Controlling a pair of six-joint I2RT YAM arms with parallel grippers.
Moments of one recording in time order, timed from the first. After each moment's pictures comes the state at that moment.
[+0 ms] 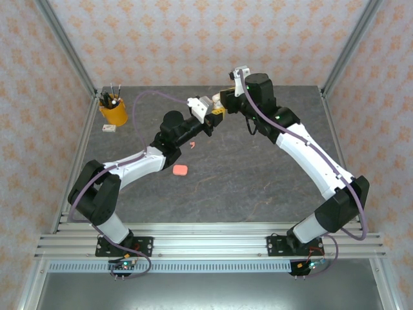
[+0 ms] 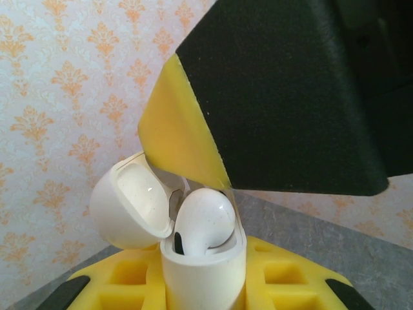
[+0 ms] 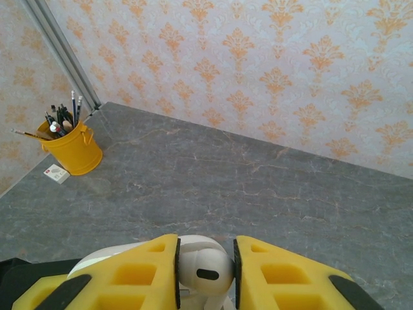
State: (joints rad) left arm -0.56 1.63 1.04 0.70 0.26 0.01; right arm 0.55 1.52 1.56 -0.41 0.02 0.13
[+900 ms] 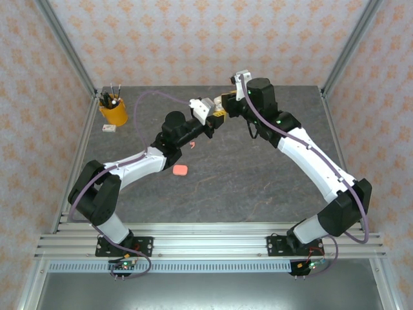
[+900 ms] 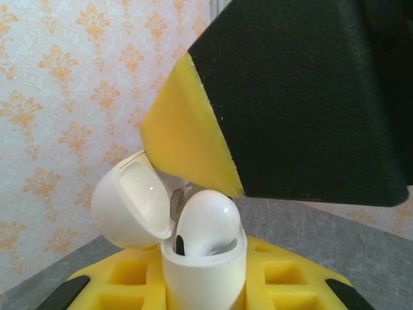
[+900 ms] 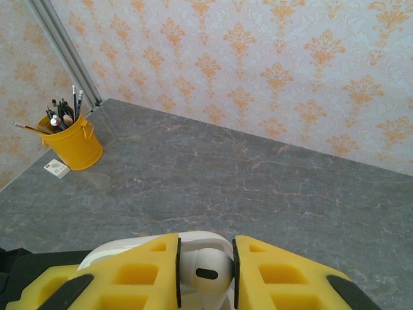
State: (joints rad) left arm -0.56 1.63 1.04 0.67 0.26 0.01; right arm 0.55 1.48 1.48 -0.37 0.00 0.12
